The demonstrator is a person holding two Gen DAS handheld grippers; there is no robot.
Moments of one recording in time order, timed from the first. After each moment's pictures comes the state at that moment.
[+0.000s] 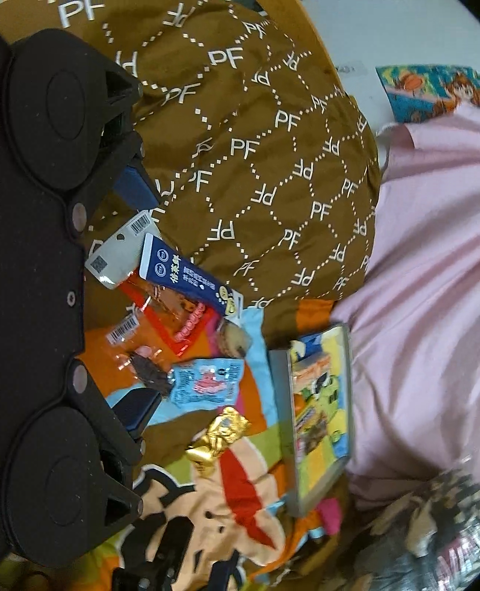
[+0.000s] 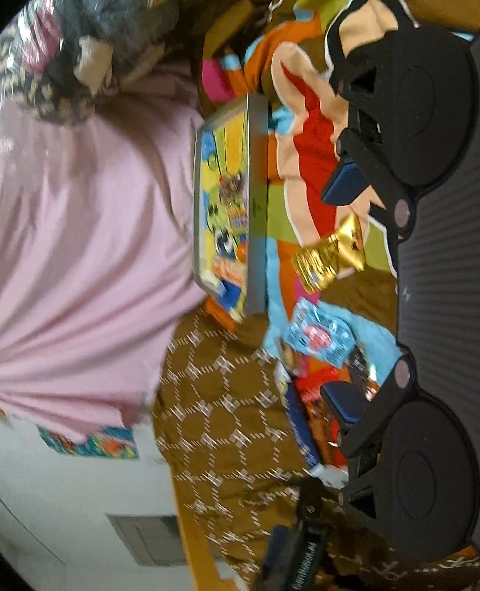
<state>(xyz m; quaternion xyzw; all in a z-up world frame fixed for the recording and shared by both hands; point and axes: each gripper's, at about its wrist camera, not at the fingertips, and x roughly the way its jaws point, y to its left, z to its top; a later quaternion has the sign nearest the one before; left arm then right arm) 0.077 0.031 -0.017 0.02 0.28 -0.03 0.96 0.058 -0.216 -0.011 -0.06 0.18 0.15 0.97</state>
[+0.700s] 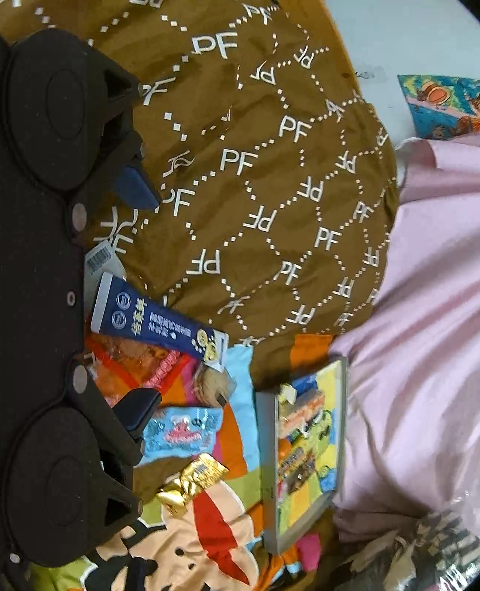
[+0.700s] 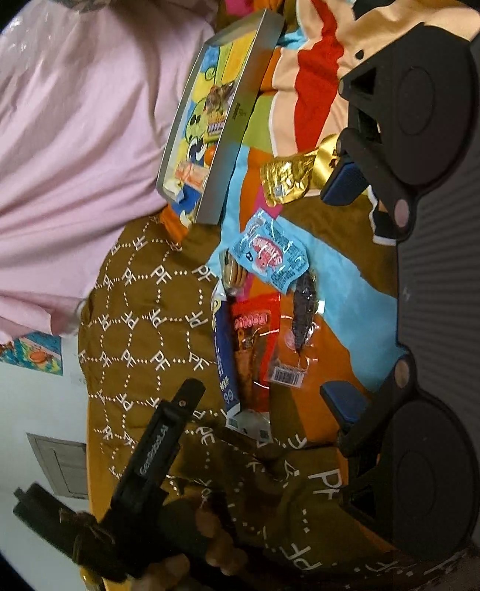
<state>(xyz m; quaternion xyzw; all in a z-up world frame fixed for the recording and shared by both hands) 0.140 0.074 -0.026 -0.01 0.29 -0.02 0.96 0.071 -0.163 -0.043 -0.17 0.23 0.24 0.93</state>
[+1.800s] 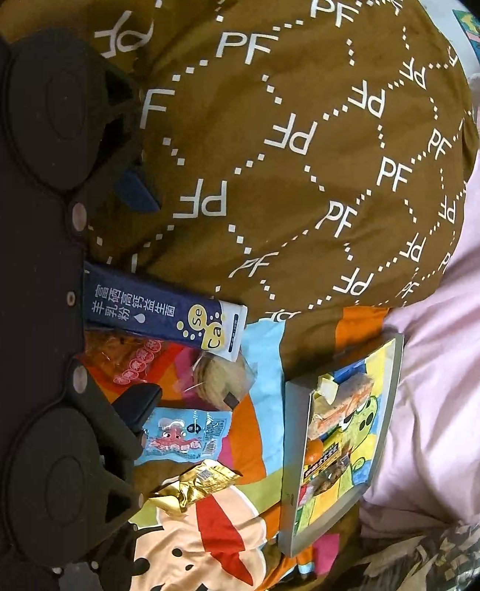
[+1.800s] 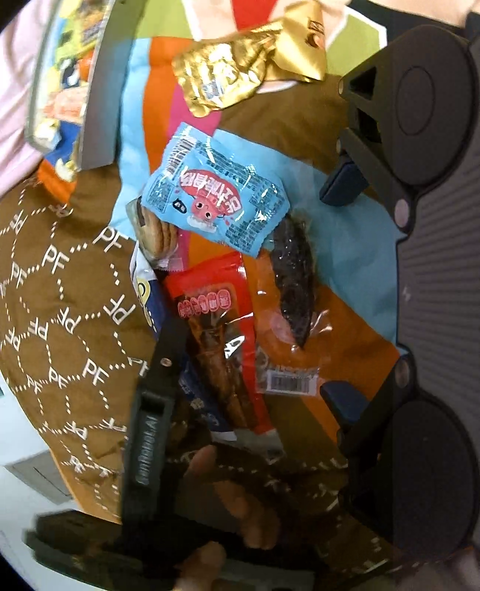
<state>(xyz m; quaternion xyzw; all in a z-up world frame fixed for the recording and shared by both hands) 0.239 0.074 -0.064 -0.05 0.36 -0.11 0.92 0.196 -0.148 -0.081 -0.02 0.43 0.32 0.84</state>
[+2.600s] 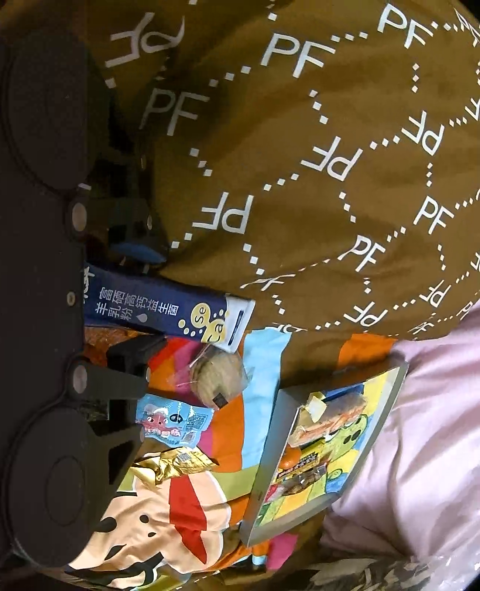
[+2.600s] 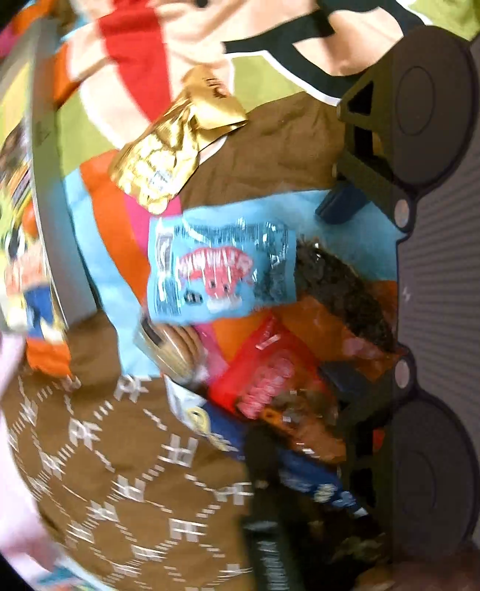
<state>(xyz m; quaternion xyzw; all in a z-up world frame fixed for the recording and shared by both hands) 0.249 0.103 -0.061 -0.15 0.41 -0.12 0.89 0.209 -0.109 -0.083 0.08 0.47 0.04 0.88</state>
